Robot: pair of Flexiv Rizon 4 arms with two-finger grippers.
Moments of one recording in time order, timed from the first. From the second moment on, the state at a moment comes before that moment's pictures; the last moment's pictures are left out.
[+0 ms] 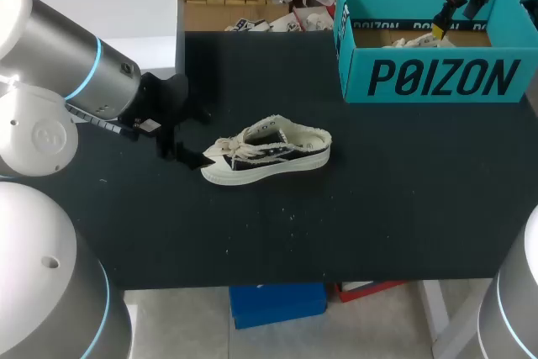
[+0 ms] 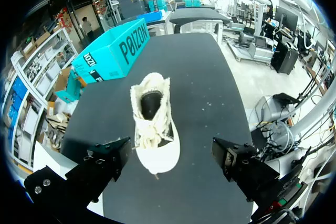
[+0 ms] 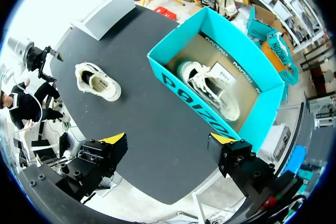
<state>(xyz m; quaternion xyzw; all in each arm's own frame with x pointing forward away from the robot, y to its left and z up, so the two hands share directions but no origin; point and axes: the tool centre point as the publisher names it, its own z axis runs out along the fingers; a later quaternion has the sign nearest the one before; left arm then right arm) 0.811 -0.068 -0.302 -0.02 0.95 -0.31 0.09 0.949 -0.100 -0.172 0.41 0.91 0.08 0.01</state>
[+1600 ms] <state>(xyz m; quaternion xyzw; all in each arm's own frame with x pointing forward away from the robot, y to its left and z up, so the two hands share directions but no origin) 0.811 -0.068 -0.301 -0.02 0.95 -0.31 0.09 0.895 -0.033 -0.173 0.12 0.98 0.15 -0.02</state>
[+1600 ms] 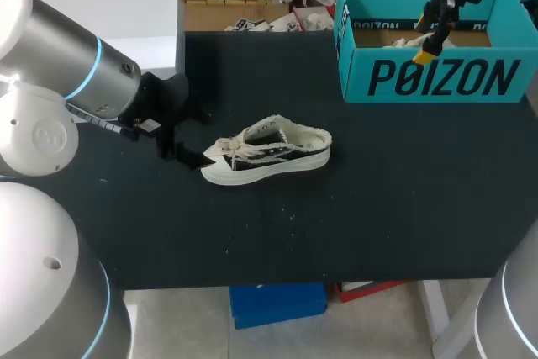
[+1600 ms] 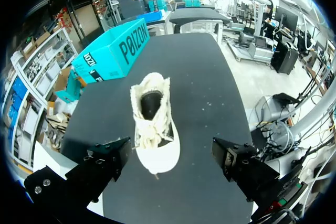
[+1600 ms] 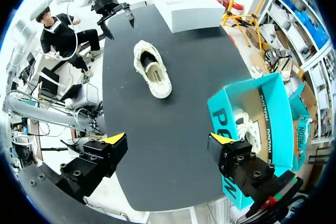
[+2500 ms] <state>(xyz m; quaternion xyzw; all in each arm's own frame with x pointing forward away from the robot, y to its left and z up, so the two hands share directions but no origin) 0.811 -0.067 -0.301 -0.02 0.95 -0.31 0.09 0.873 0.016 -0.235 0.06 0.98 0.19 0.08</state>
